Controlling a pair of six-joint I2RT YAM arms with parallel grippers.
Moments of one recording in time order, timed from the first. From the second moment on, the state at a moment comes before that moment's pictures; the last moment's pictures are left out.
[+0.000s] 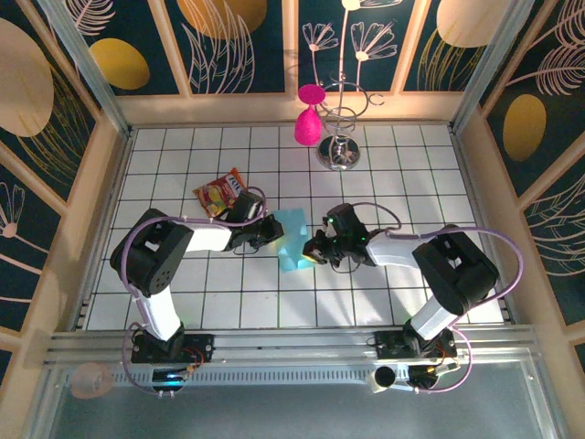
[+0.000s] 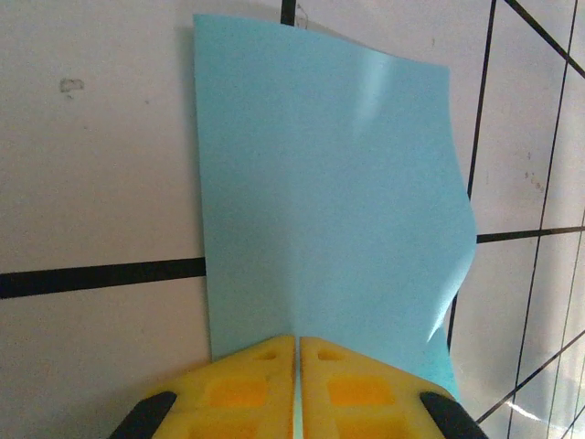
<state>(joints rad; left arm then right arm) -0.56 1.82 0.81 0.15 0.34 -0.91 0.66 1.60 0.66 0.11 -0.51 1.06</state>
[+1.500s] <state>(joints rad) -0.55 1.86 0.92 0.04 0.26 -0.85 0.68 1.81 0.75 0.30 -0.52 1.10</state>
